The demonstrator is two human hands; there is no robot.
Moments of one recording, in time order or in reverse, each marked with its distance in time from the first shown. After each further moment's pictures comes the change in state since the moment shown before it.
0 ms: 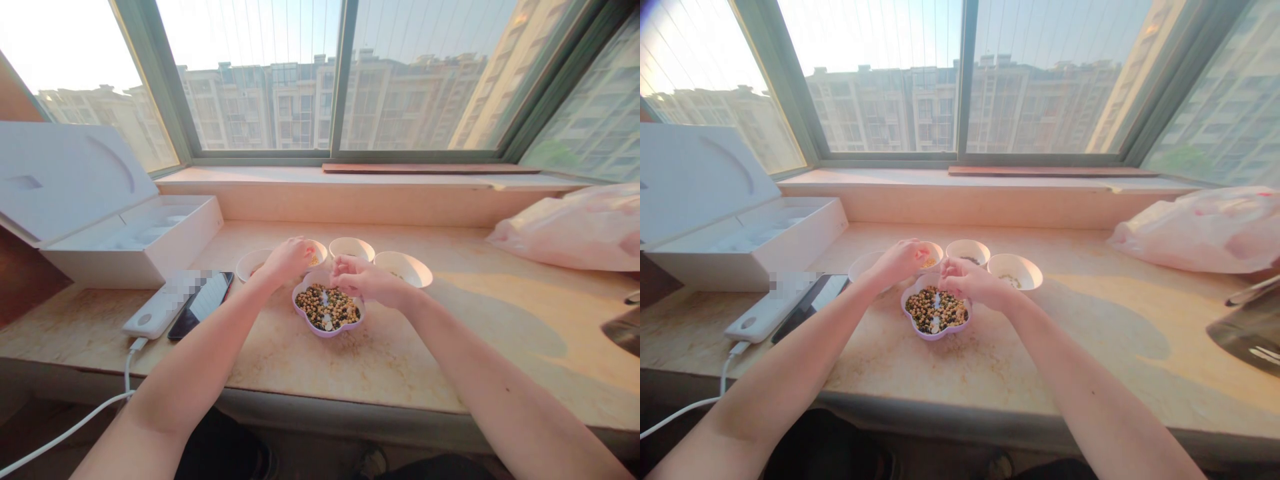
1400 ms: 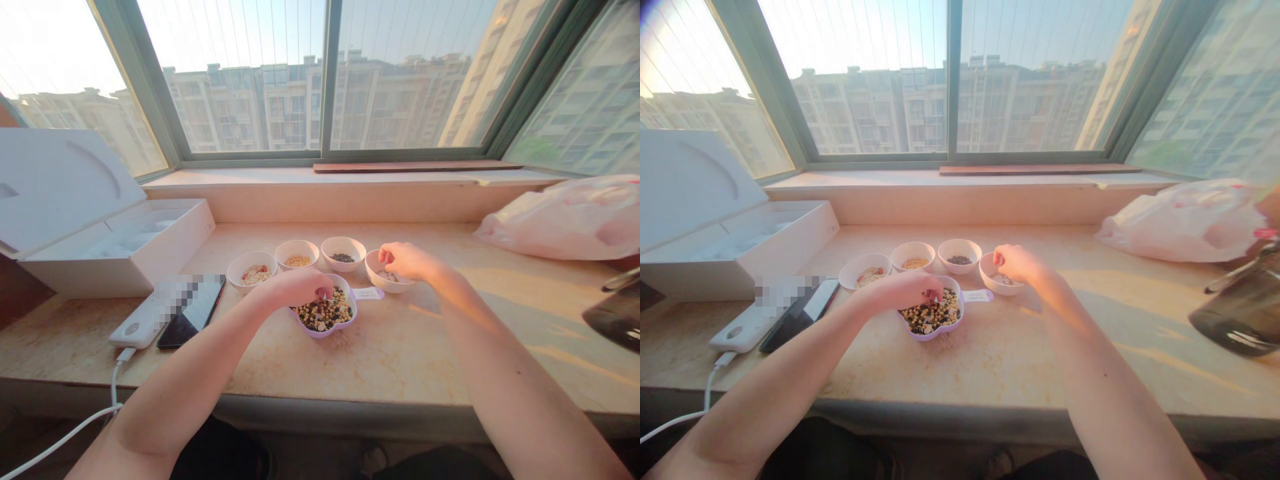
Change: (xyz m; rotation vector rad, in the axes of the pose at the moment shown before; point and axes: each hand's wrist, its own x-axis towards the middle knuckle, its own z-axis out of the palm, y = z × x) left_hand -0.016 0.034 0.001 -0.058 -0.560 0.288; right_hand -0.016 0.028 -0.102 -1.018 0.366 0.449
